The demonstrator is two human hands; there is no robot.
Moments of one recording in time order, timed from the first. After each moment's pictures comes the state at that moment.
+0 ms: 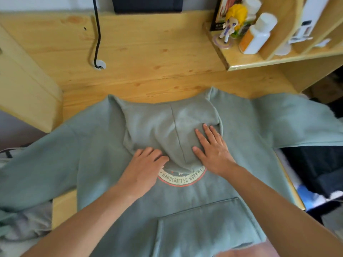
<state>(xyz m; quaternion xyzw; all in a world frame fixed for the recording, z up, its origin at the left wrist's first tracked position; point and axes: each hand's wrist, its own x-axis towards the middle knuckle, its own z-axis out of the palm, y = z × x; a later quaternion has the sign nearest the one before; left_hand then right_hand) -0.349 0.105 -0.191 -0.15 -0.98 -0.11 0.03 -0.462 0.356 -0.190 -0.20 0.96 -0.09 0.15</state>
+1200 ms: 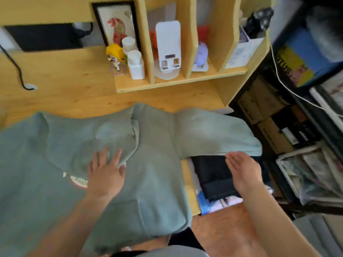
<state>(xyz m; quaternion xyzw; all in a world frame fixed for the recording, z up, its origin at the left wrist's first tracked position) -0.387 0.323 -0.134 0.23 -0.97 -0.07 -0.09 -0.514 0.700 -0.065 0.36 0.52 -0.76 0.10</state>
